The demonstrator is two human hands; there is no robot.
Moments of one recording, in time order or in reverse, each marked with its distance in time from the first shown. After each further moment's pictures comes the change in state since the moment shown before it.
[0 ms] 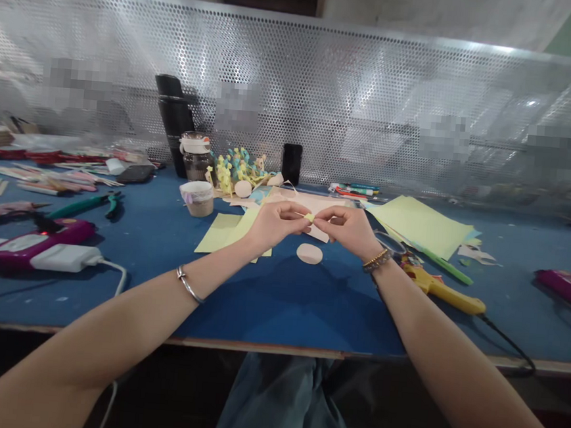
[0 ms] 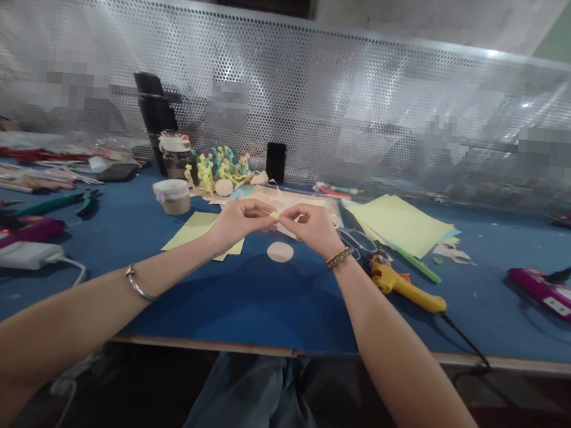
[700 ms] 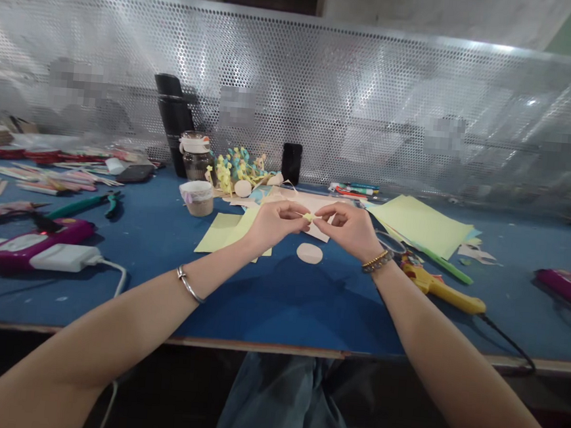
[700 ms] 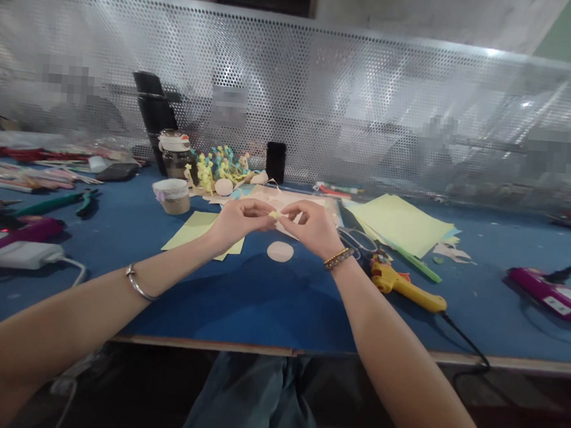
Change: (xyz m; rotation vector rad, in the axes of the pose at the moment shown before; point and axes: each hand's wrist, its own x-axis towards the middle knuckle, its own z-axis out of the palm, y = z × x) left_hand -0.002 0.003 0.002 -0.005 0.040 0.009; right_hand -0.003 -0.007 0.001 -0.152 0.100 -0.148
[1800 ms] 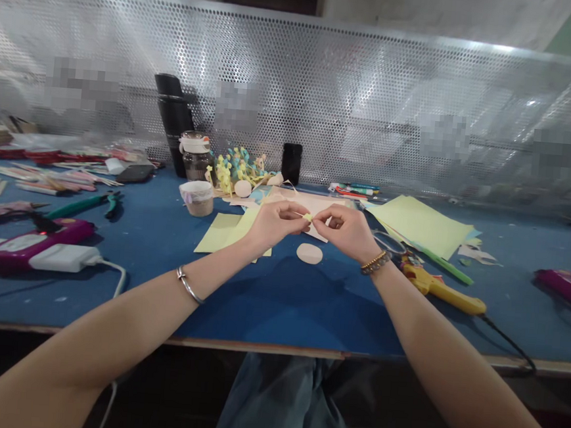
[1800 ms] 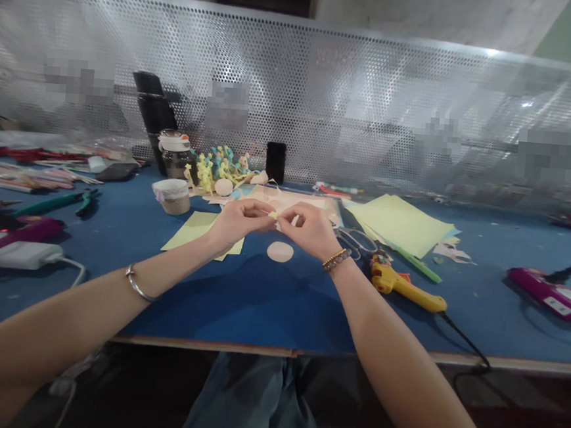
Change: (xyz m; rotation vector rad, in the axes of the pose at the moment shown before) left_hand 0.001 -0.004 0.000 -0.067 0.009 -0.026; right_hand 0.000 -0.001 0.004 -0.047 -0.013 -0.060
